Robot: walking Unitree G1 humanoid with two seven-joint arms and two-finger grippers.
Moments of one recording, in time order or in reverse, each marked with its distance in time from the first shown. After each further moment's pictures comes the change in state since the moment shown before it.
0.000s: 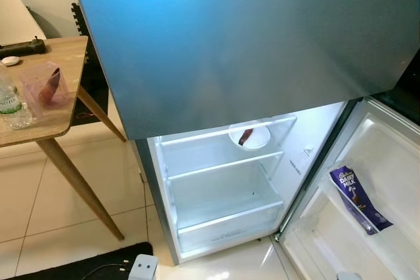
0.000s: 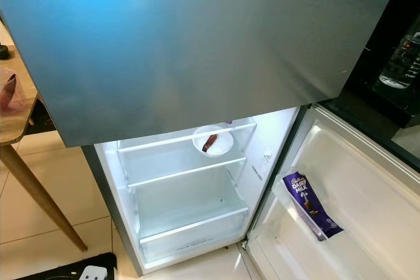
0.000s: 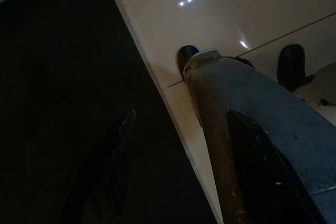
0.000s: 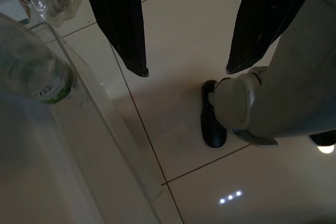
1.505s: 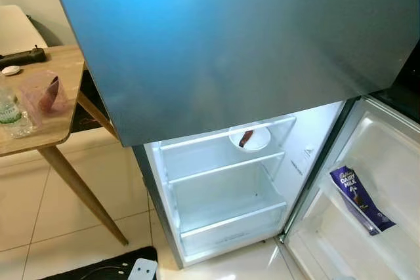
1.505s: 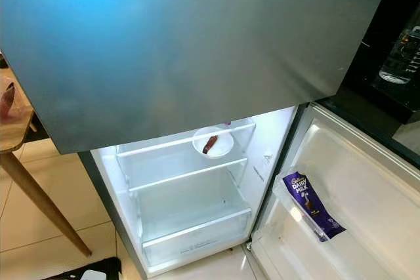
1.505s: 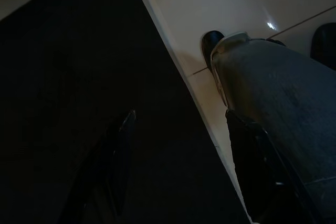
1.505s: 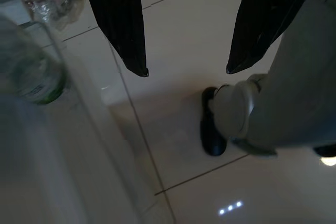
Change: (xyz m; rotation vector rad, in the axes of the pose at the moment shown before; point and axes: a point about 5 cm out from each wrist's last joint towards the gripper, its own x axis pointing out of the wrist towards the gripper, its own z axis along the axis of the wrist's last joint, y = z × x) left arm -0.001 0.007 -0.006 0.062 0.060 0.047; right arm 0.001 0.001 0.001 -0.055 0.025 -0.023
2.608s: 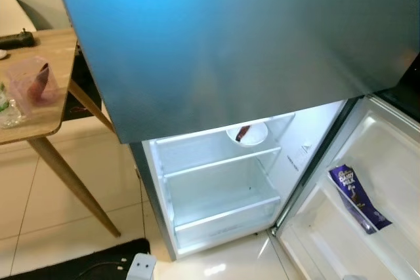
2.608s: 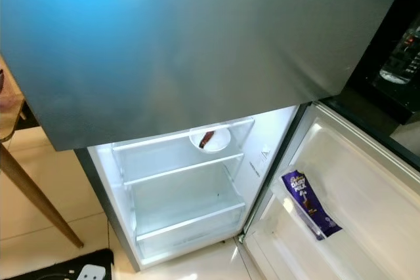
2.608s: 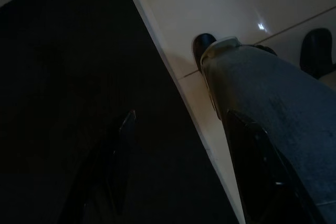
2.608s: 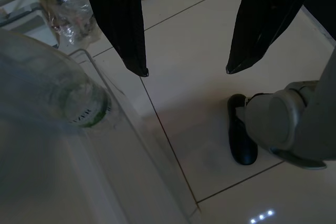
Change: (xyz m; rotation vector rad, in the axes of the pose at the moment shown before) left arm 0.002 -0.007 0.007 -0.030 -0.019 -0.006; right arm -0.003 -0.020 -0.009 0.031 0.012 -0.066
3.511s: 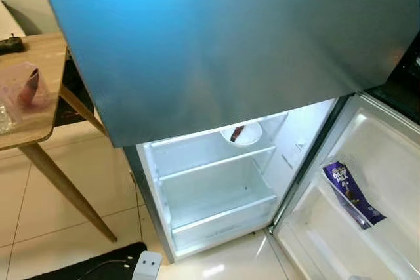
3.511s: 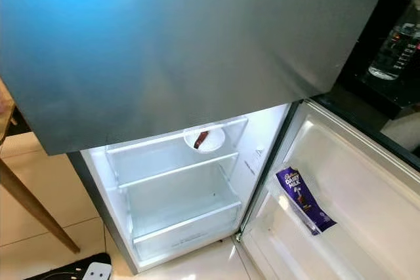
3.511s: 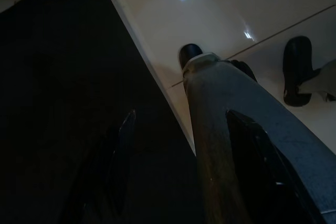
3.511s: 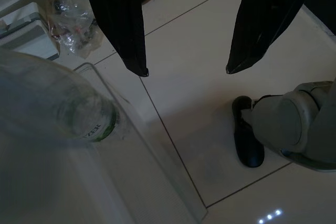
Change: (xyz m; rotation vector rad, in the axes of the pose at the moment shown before) left arm 0.001 -0.006 0.002 -0.020 -0.014 -0.018; right arm 0.000 -0.003 0.000 -0.002 0.000 -0.012
